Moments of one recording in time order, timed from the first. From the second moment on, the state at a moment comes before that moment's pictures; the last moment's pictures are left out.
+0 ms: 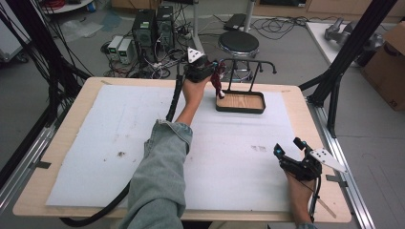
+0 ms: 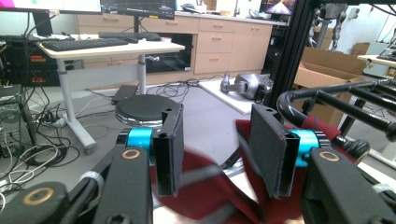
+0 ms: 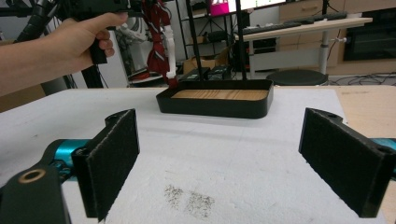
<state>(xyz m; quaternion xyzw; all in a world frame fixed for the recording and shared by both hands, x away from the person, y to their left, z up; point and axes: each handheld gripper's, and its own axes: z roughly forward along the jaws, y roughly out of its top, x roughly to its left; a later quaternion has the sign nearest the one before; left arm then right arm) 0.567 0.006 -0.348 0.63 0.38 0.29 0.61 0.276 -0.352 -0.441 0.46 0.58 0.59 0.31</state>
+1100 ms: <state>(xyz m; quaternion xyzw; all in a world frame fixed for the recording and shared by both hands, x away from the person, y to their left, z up) 0.500 0.098 -0.287 0.66 0.34 0.31 0.60 0.276 -0.352 -0.441 0.46 0.58 0.59 0.32</state>
